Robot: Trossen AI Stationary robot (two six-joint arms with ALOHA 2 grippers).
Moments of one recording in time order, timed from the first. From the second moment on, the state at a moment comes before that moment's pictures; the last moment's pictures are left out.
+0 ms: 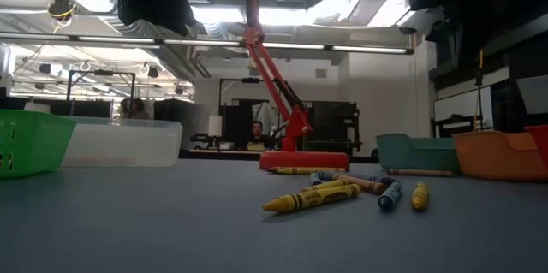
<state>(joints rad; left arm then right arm) -0.35 1.28 0.97 -0.57 -0.49 -0.75 0.01 1.16 1.03 -1.17 -0.04 0.11</state>
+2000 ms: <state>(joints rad) -0.35 1.28 0.97 -0.56 -0.49 -0.75 0.01 1.75 0.98 -0.73 -0.04 0.11</state>
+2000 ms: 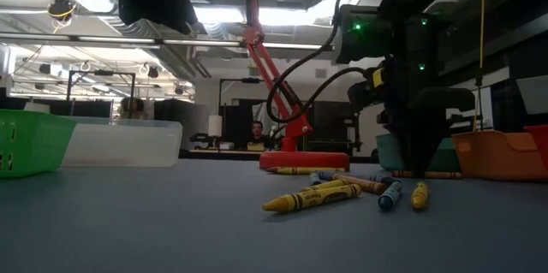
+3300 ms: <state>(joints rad) -0.35 1.28 0.97 -0.56 -0.49 -0.75 0.01 1.54 0.98 -0.73 -0.40 0.11</state>
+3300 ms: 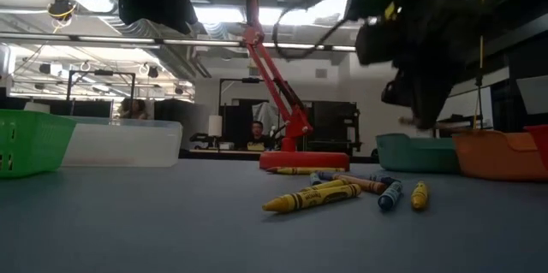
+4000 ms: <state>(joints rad) -0.35 1.28 0.97 -0.56 -0.49 -0.75 0.01 1.30 0.97 -1.17 0.00 0.11</state>
